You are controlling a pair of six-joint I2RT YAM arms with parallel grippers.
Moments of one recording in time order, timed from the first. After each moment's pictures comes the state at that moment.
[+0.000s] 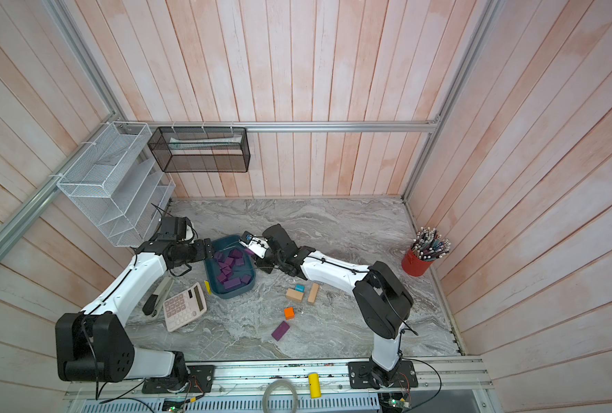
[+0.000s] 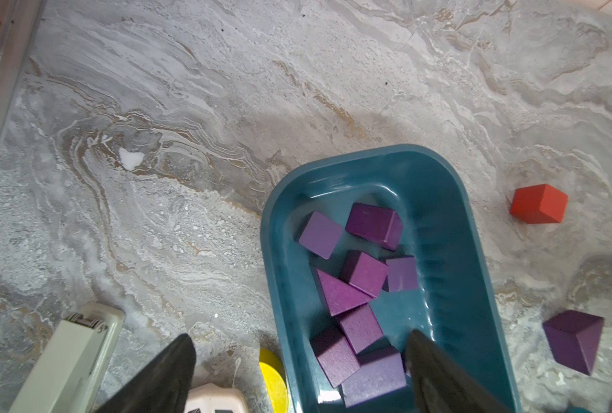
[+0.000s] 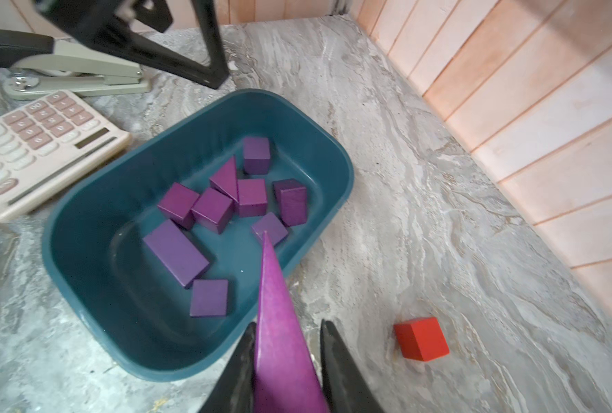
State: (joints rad) left arm -0.03 1.40 1.06 -0.63 0.02 -0.24; right arm 0.89 1.82 1.30 -0.08 -0.12 -0.31
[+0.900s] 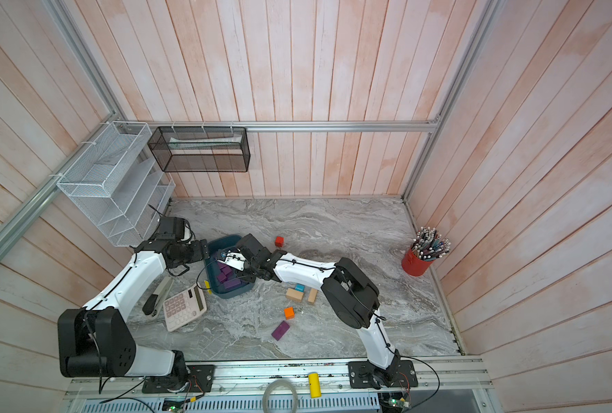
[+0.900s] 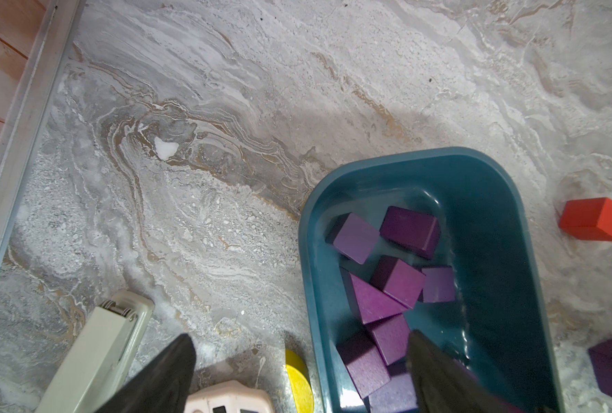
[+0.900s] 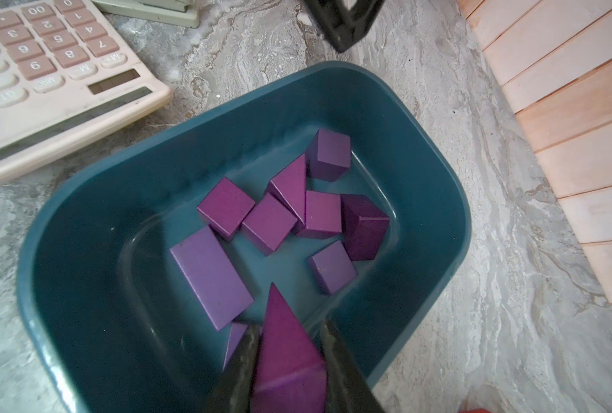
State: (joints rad) left arm 0.00 1.43 1.06 -0.64 -0.02 -0.24; right arm 0.99 2.08 1.55 -0.21 -0.07 -0.46
